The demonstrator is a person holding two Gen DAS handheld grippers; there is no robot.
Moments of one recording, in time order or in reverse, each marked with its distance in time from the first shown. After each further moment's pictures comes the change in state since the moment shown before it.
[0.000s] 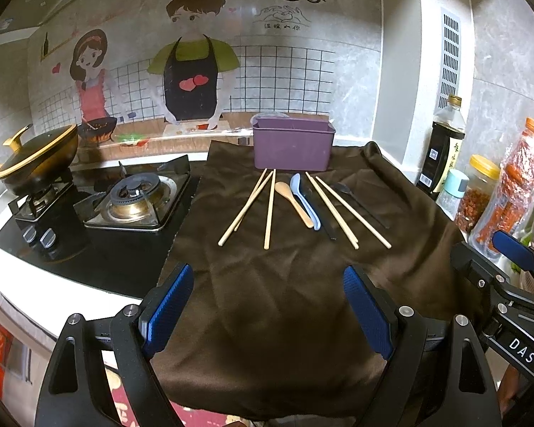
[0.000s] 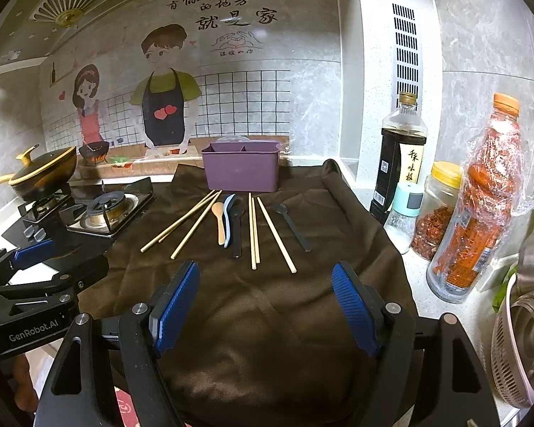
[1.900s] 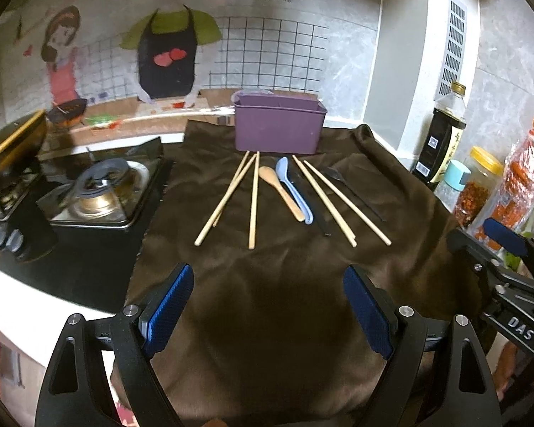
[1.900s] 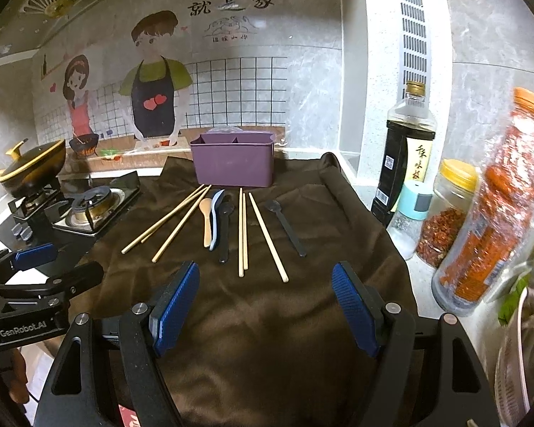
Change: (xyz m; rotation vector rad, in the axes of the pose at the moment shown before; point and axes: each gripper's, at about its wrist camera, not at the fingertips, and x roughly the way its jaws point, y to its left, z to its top) left arm 0.055 0.012 0.019 -0.013 0.110 -0.105; right arm 0.048 -0.008 0.012 -0.023 0.055 -0.018
